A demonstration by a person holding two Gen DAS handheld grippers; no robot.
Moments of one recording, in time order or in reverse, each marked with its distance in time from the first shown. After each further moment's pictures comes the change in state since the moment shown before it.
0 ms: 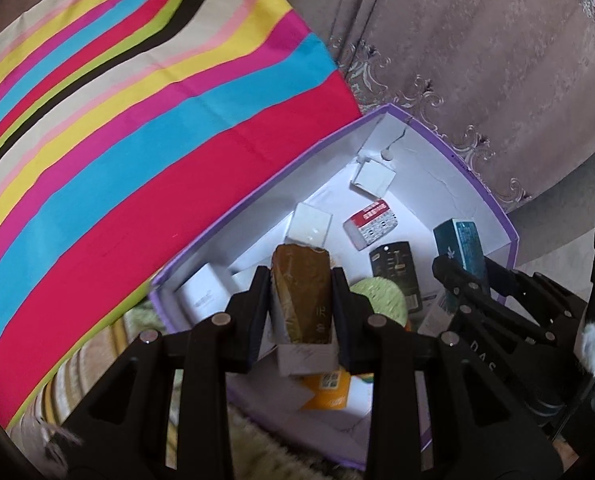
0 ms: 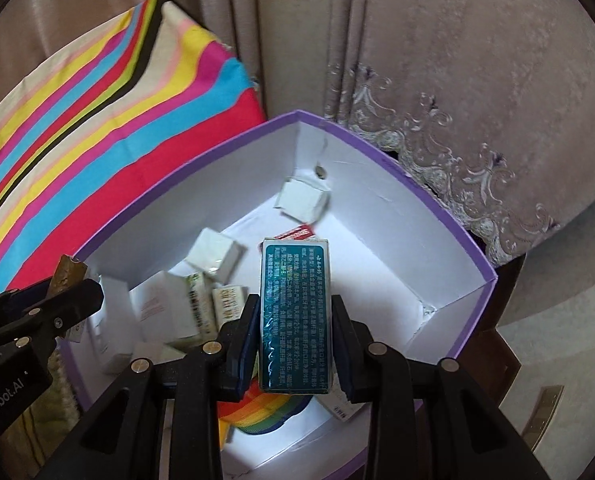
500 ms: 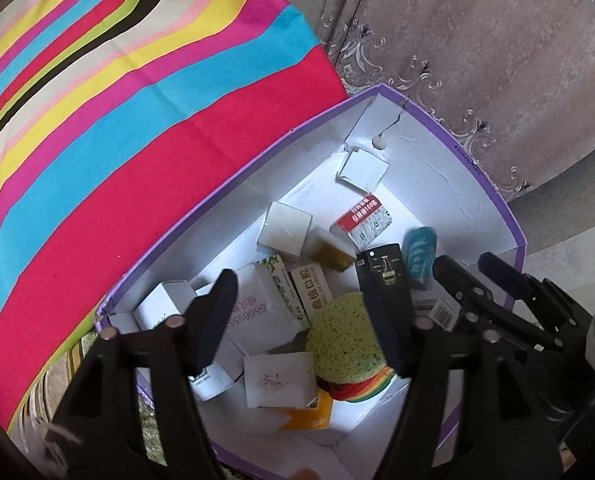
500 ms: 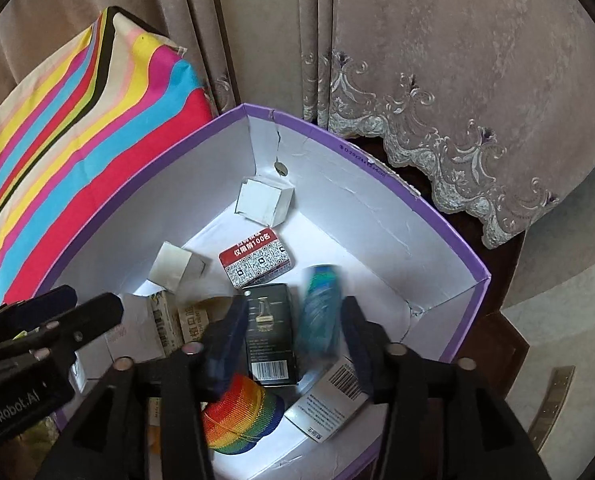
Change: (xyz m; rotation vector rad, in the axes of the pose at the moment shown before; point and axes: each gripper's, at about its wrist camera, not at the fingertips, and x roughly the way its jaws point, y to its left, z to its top) left arm 0.033 -0.017 0.013 0.012 0.071 -0.012; right arm 0.021 -0.032 0.006 0.087 0.015 0.007
